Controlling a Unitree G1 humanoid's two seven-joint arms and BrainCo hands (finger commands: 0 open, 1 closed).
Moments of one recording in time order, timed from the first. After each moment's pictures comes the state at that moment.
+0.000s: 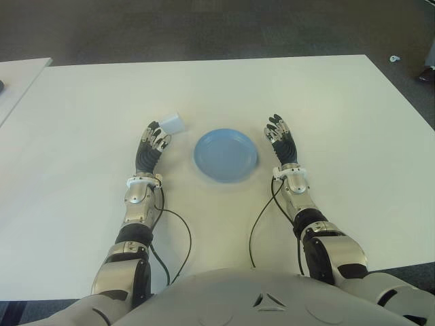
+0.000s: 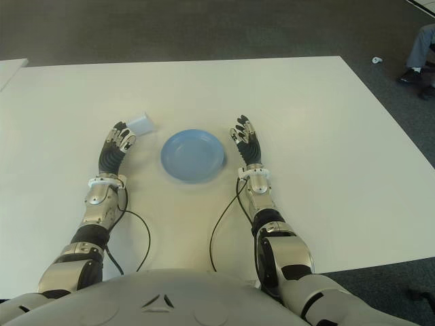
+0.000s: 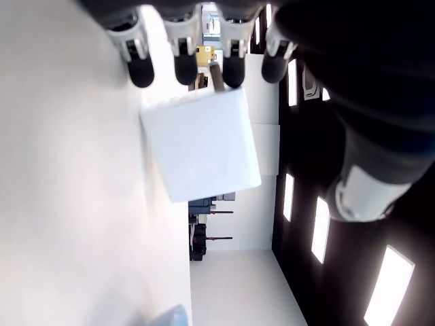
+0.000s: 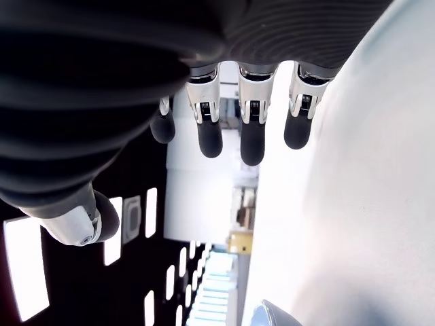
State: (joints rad) left arm -0.18 0.11 0.18 0.79 -0.12 -0.49 -0.11; right arm -0.40 -0.05 -0.06 1.07 -0.08 -0.69 -0.07
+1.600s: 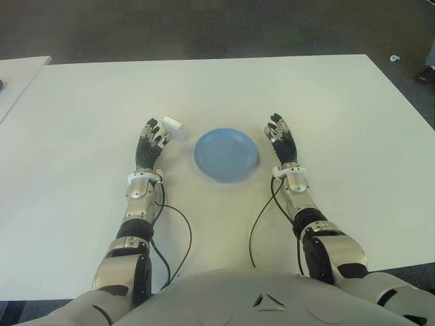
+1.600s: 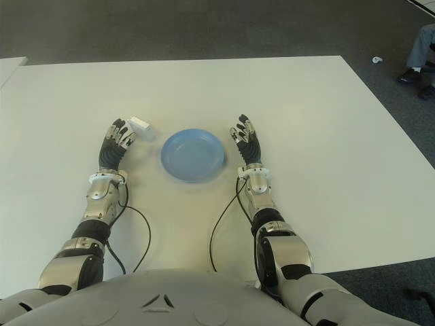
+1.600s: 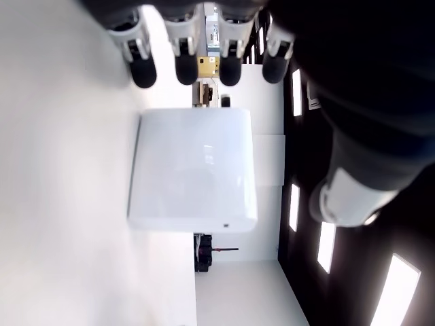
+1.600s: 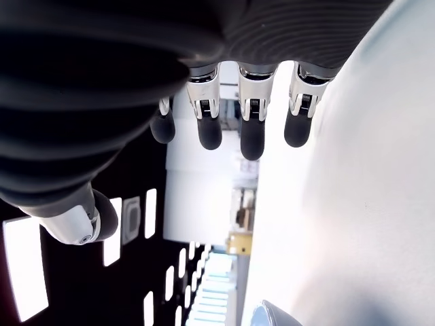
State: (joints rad) left arm -0.23 0.12 0.18 0.79 -0.10 -0.46 -0.06; right arm -0.40 -0.05 -0.06 1.07 -0.08 -0.69 -0.07
